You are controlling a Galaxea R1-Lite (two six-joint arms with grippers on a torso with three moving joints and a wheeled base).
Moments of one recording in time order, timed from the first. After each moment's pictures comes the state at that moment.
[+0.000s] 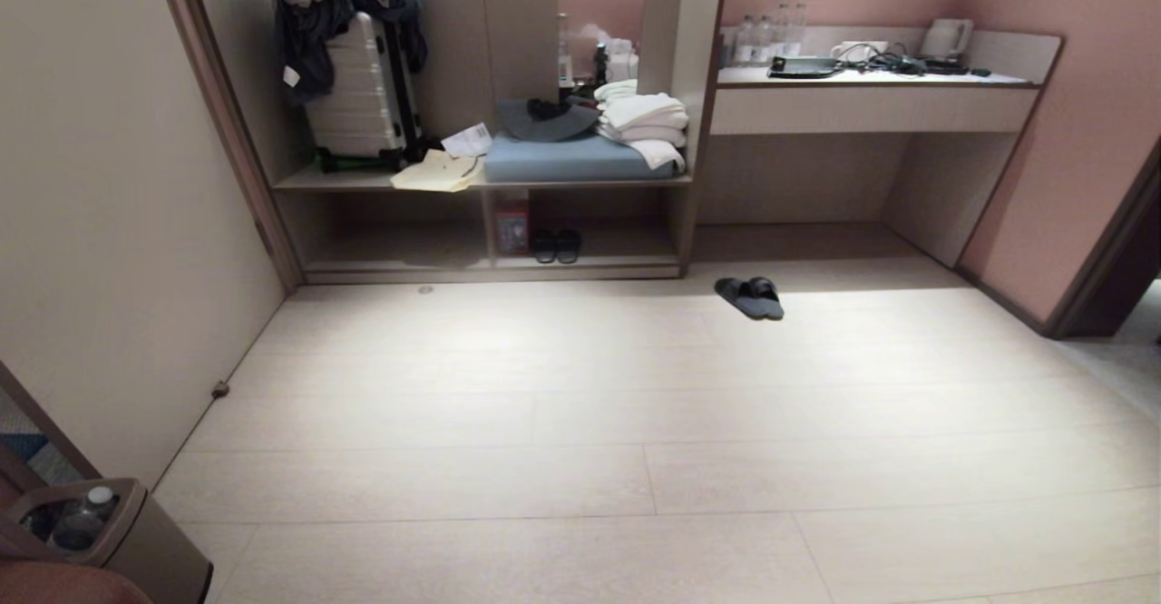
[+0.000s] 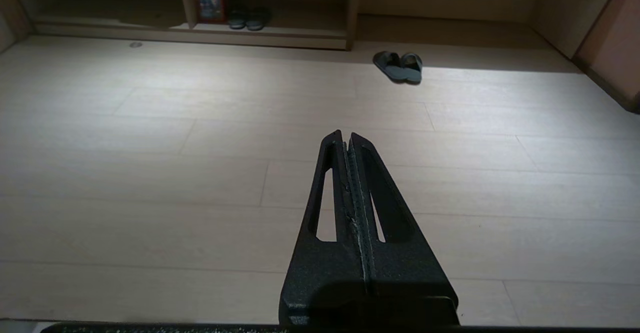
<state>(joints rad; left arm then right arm) 0.00 0.00 0.00 -0.01 0.01 -0.06 0.00 0.00 0.00 0.00 0.01 -0.02</state>
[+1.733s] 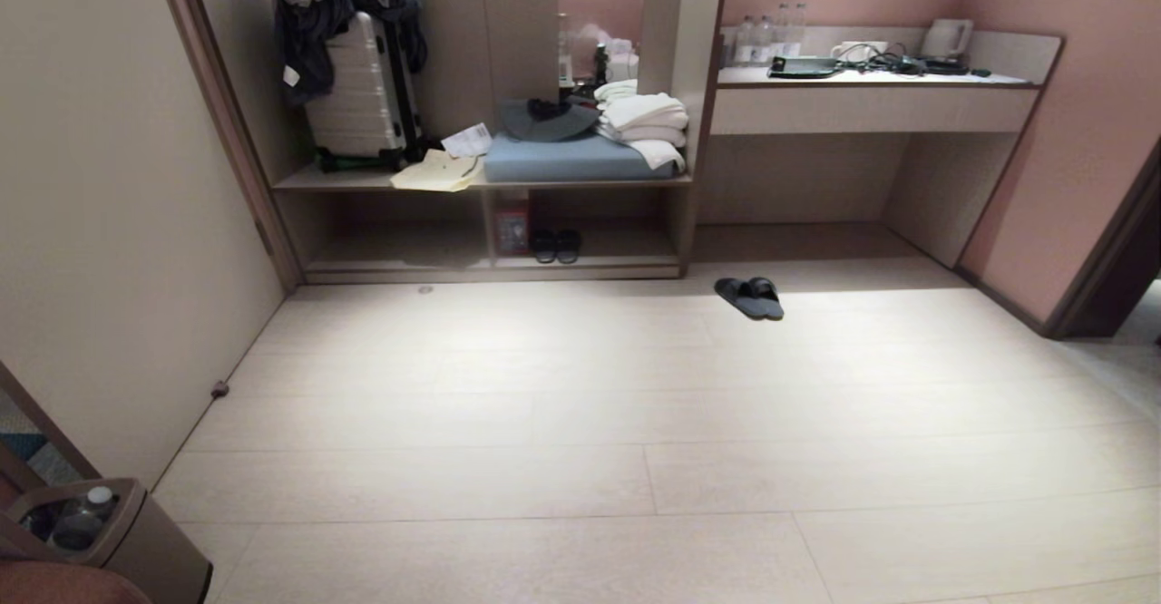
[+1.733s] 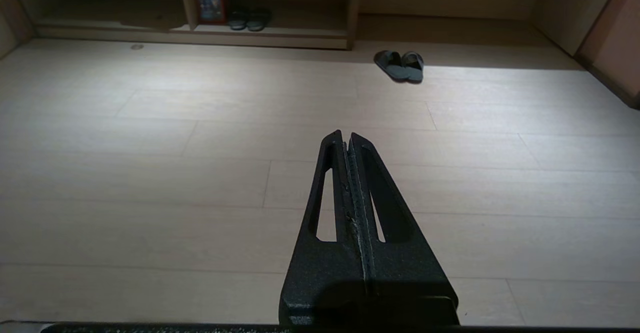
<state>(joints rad) 0.00 0.00 0.00 -0.01 0.01 -0.06 0.00 0.00 0.00 0.00 0.01 0.00</state>
